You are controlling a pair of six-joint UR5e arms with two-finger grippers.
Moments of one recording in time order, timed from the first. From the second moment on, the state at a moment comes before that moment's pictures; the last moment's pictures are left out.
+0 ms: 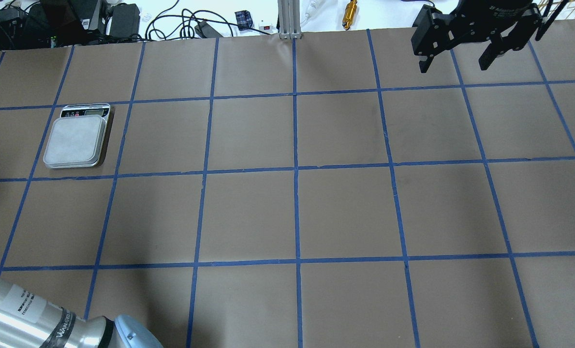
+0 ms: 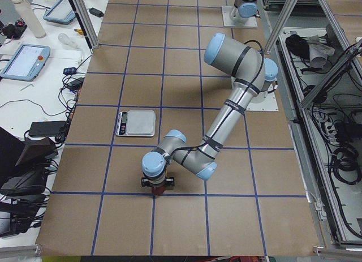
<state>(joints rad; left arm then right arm) -0.62 -2.34 -1.26 -1.07 1.60 2.51 1.54 -1.53 1.41 -1.53 -1.56 -0.04</state>
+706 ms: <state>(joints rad) -0.81 -2.22 -1.29 -1.12 1.57 2.32 1.54 -1.53 1.41 -1.53 -1.56 -0.04</state>
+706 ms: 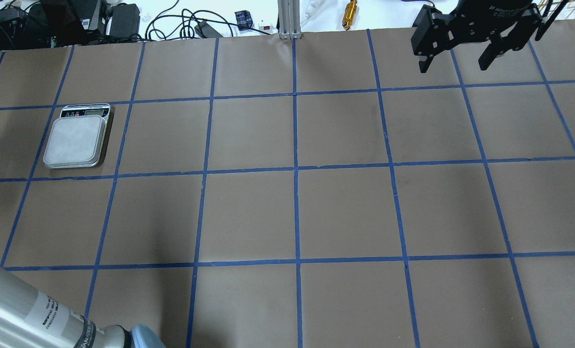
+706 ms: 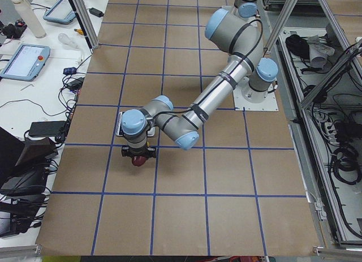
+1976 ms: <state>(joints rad) -1.01 -2.21 -1.48 -1.00 1.53 2.05 1.54 -1.53 1.41 -1.53 -1.56 -0.04</state>
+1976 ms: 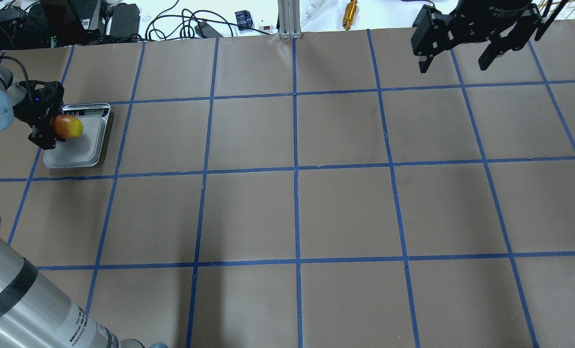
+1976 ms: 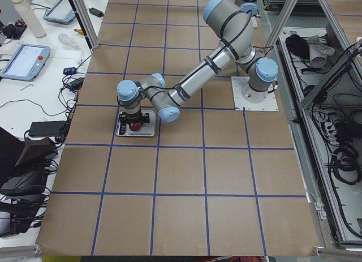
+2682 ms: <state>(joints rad) -1.01 -2.21 -1.49 -0.98 1.48 2.02 1.54 -1.52 1.41 -1.53 -1.56 -0.04</state>
